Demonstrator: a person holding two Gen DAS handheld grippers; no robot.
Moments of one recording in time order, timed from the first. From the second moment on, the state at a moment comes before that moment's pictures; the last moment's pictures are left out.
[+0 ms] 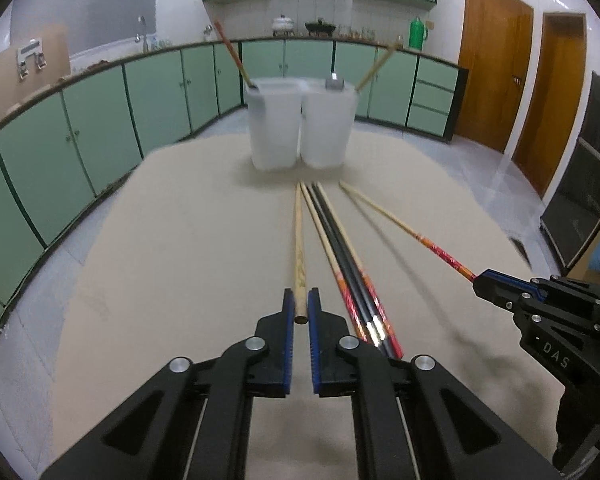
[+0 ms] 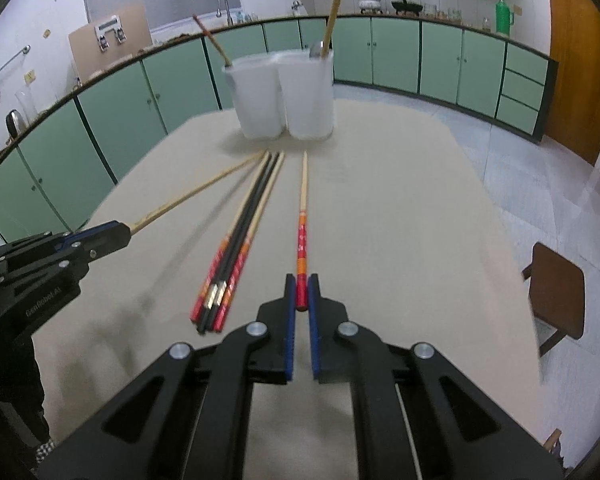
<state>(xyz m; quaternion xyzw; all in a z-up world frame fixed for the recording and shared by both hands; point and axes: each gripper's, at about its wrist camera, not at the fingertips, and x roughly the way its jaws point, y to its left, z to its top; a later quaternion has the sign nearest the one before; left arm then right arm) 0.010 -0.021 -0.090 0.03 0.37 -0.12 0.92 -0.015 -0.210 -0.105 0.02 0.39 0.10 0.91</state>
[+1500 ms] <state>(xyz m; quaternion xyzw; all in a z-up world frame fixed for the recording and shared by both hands) 0.090 -0.032 0.127 0.02 0.16 -0.17 0.97 0.091 -0.215 0.151 -0.03 0.24 0.17 0.95</state>
